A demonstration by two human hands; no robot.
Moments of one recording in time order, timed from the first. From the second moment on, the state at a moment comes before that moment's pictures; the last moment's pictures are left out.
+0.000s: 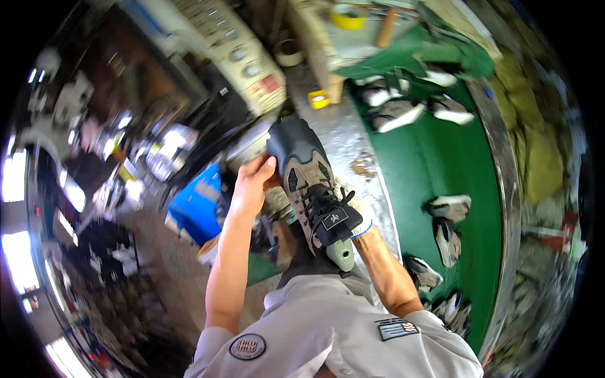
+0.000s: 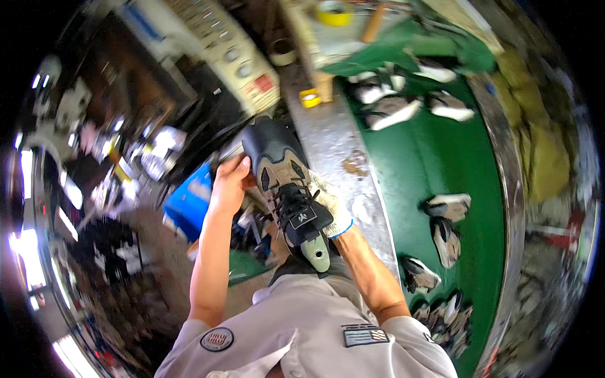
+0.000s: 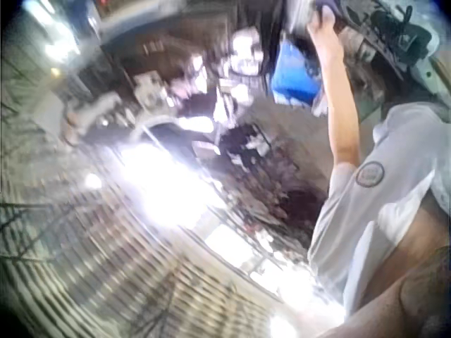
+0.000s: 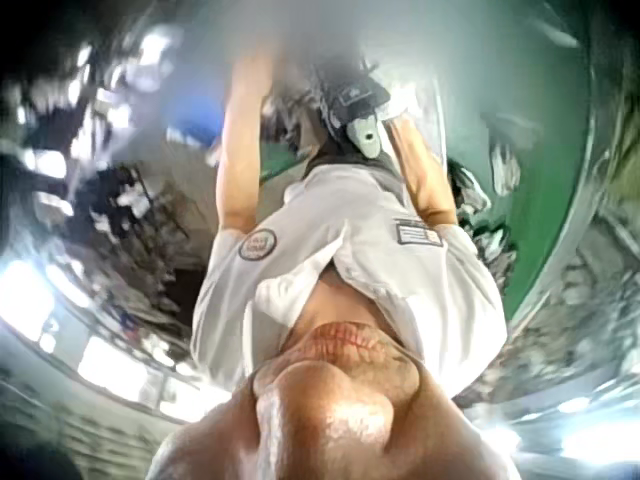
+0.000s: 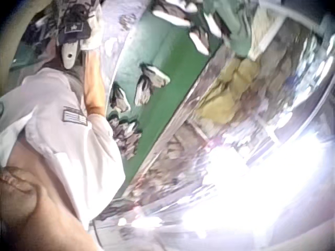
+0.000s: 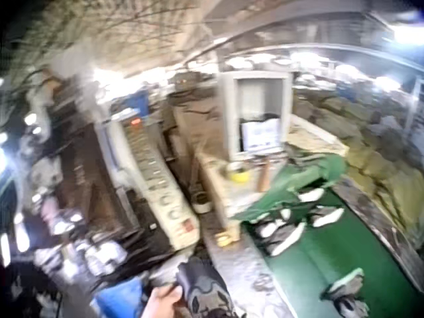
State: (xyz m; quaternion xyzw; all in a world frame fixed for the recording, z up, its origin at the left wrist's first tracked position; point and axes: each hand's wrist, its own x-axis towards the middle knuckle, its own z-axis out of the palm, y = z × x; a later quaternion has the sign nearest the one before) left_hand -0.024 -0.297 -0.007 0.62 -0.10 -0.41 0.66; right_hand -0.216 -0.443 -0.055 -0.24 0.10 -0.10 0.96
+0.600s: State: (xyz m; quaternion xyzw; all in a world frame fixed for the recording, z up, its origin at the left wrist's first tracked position) left_hand 0.086 -0.027 0.001 0.55 0.14 -0.07 0.82; right_hand 0.007 -0.219 -0.005 -0.34 0.14 0.05 0.93
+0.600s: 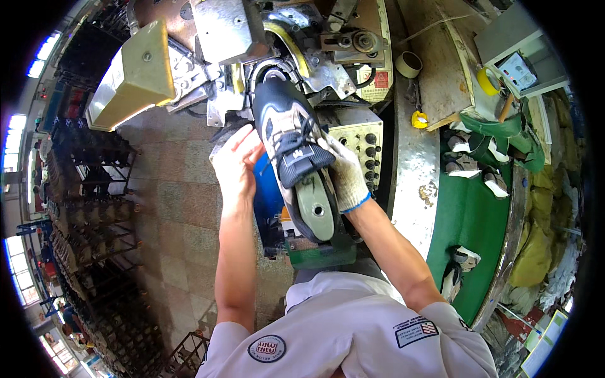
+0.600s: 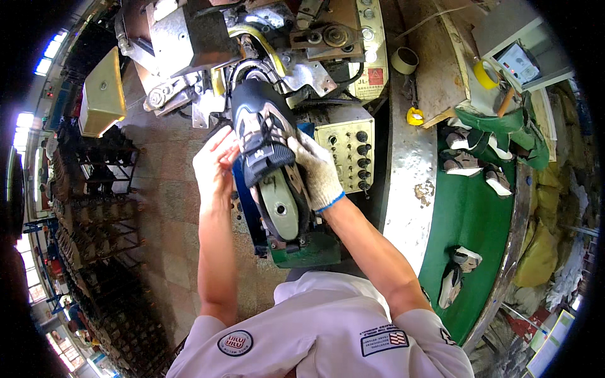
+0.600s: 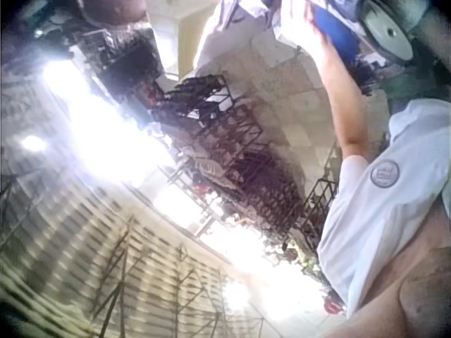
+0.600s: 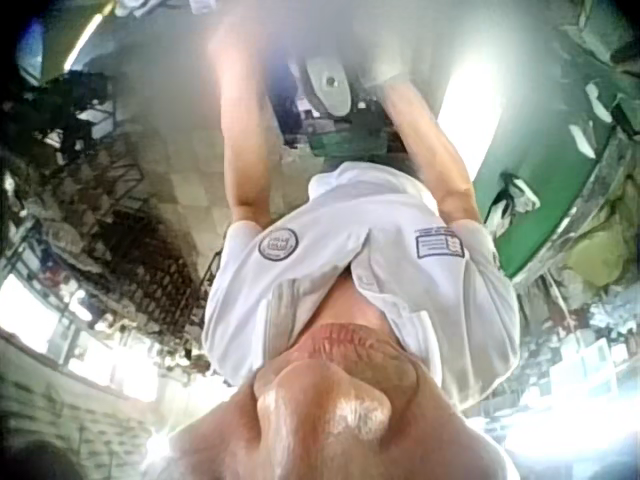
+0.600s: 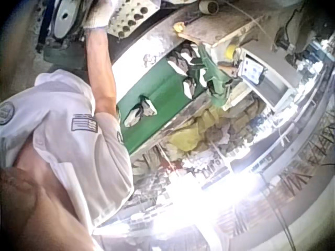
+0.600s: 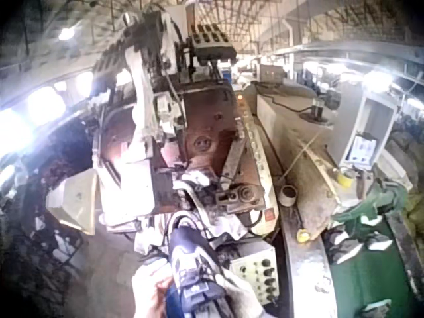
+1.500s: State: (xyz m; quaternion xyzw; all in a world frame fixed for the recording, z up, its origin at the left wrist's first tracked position) left_hand 0.076 -0.062 -0.072 0.41 0.15 -0.18 0.88; right_hand 0.069 -0.199 -0.053 -0.44 0.18 -0.02 0.88
